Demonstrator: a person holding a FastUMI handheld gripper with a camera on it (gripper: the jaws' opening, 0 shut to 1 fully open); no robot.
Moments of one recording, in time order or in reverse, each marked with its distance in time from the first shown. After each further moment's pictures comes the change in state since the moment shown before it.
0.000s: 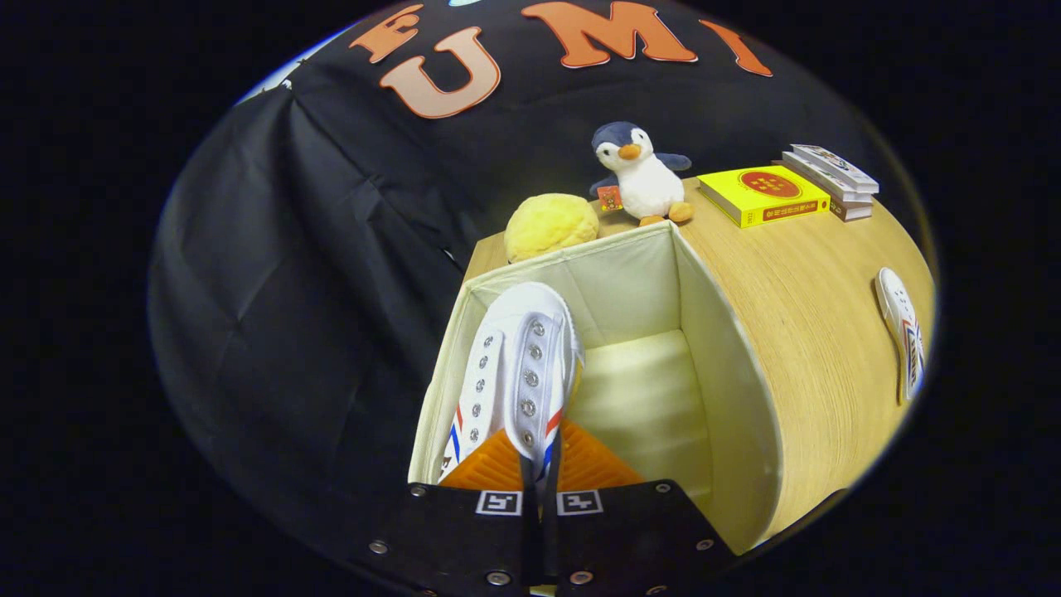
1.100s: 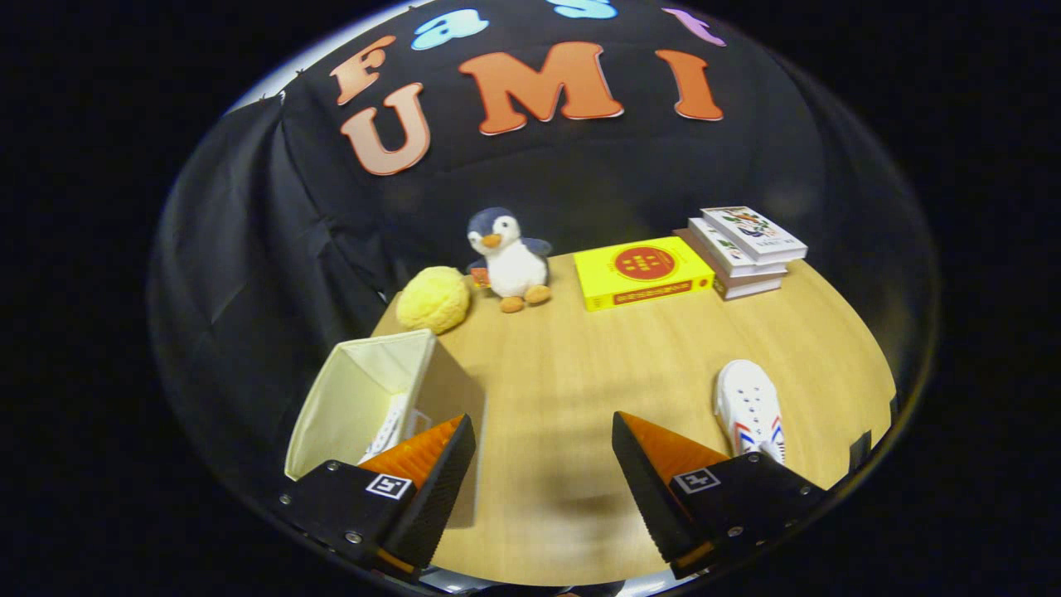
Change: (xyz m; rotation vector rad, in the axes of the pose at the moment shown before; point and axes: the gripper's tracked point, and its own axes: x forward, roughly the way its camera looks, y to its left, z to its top) arm -0.129 -0.250 0.086 -0.079 -0.162 -0.193
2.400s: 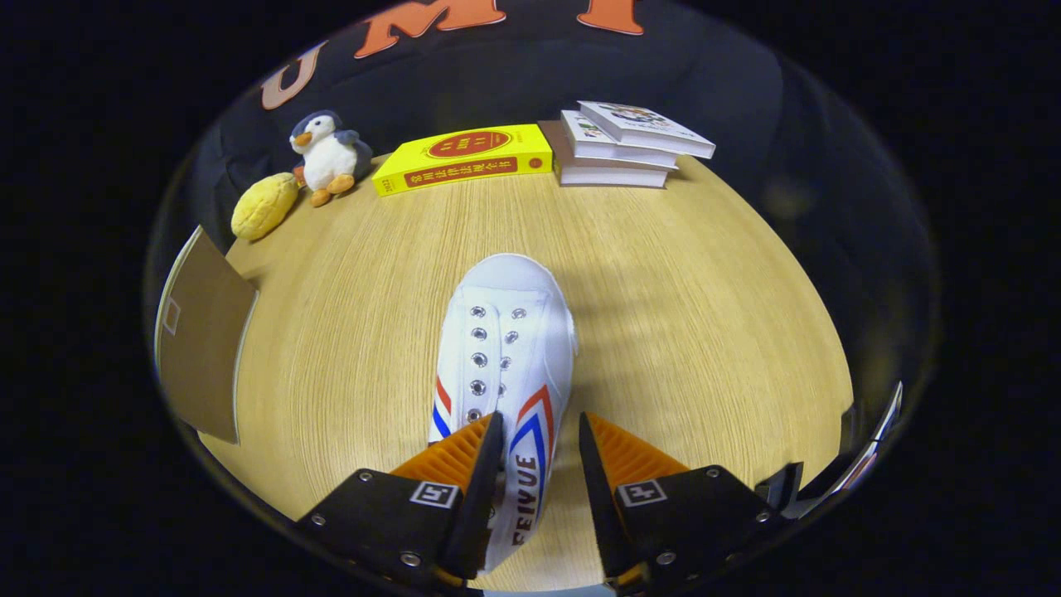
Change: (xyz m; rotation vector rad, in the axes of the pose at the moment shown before) arm 0.068 -0.237 -0.096 -0.096 0.324 -0.199
